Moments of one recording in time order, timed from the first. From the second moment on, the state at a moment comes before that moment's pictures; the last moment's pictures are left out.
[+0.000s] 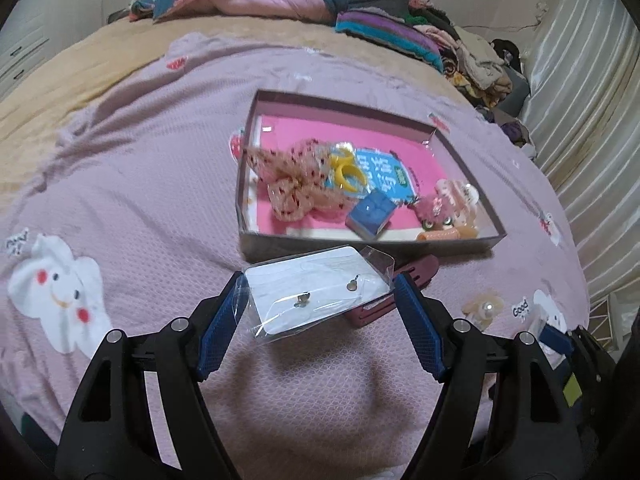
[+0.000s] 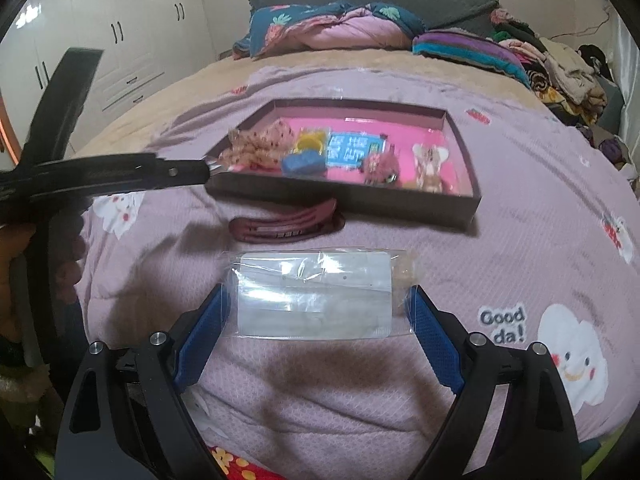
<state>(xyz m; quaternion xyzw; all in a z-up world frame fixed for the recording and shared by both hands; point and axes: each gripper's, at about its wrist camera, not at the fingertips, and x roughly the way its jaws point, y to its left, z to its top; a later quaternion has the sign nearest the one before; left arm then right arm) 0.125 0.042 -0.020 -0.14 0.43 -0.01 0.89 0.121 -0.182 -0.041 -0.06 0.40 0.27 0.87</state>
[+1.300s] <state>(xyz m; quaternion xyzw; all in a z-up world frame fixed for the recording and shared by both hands) 0.190 0.052 0.036 -0.14 0.39 -0.02 0.91 0.205 -0.202 0.045 -0.05 0.32 0.22 0.92</state>
